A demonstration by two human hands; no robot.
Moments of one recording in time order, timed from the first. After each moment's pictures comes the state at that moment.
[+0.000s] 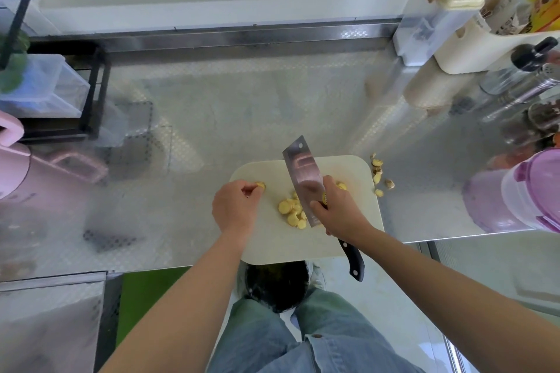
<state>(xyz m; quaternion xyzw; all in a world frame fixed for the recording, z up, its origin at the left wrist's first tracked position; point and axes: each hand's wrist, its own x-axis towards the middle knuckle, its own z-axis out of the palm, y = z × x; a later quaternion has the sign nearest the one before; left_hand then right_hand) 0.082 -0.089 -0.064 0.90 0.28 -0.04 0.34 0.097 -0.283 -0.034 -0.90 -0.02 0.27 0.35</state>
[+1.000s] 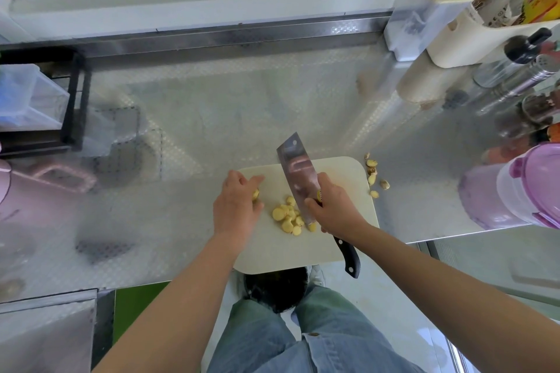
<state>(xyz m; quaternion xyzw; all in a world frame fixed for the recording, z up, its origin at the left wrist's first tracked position) 0.096 -0.085 -0.074 0.98 0.04 -0.08 0.18 0.113 -0.283 -0.031 -0.90 -0.02 0.26 0.34</state>
